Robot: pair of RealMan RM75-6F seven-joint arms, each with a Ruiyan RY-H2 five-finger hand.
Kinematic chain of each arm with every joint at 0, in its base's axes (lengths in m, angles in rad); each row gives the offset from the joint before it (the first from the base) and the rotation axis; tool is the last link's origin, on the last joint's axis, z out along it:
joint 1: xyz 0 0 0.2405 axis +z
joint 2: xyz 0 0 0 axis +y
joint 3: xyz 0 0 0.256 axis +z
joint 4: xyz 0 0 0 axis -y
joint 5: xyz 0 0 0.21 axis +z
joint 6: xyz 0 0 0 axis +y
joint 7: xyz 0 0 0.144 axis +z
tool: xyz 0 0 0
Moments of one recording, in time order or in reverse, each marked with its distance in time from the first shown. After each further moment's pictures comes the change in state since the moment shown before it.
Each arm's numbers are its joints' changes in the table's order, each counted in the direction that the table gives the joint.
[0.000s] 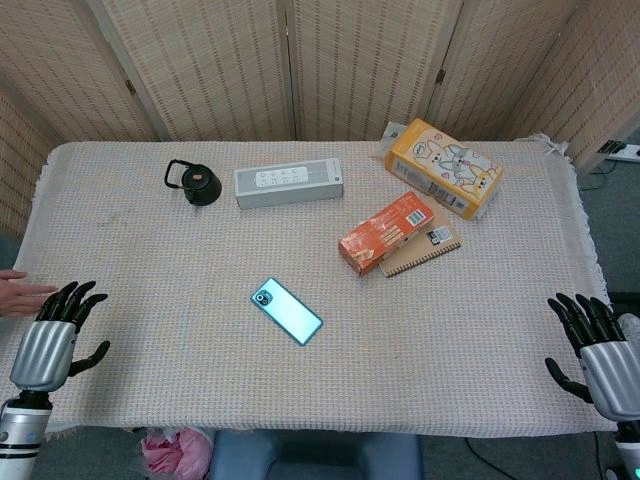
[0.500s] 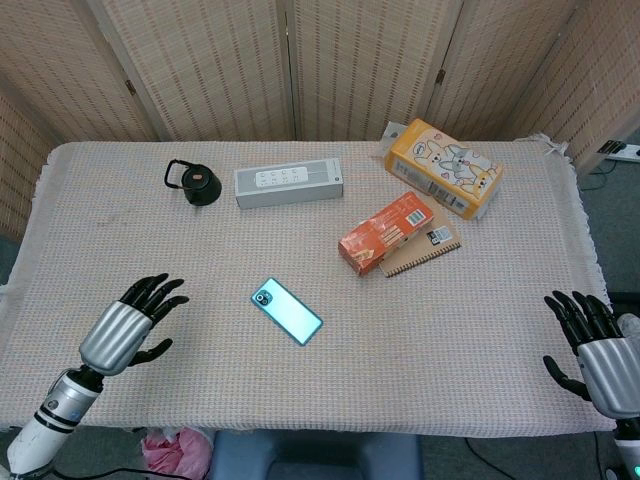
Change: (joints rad) left arm -0.198 0.019 -0.004 0.014 0.244 -0.181 -0.050; right arm 0.012 0.019 0.002 0.024 -0.006 -0.014 -0.012
